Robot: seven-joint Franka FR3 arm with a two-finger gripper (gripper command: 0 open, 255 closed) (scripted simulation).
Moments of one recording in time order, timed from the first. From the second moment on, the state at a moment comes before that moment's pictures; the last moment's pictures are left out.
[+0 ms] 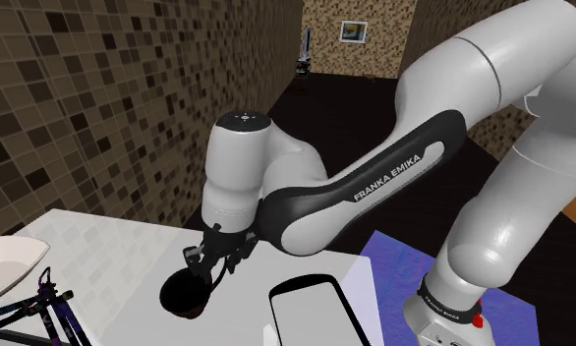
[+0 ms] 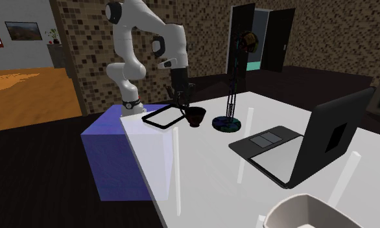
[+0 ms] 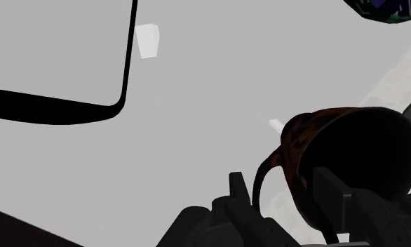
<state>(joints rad) -0.07 -0.10 0.82 -2.26 0.01 2.39 1.10</state>
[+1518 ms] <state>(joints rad) 0.22 -0.78 0.57 -2.60 0.39 2.09 0.87</state>
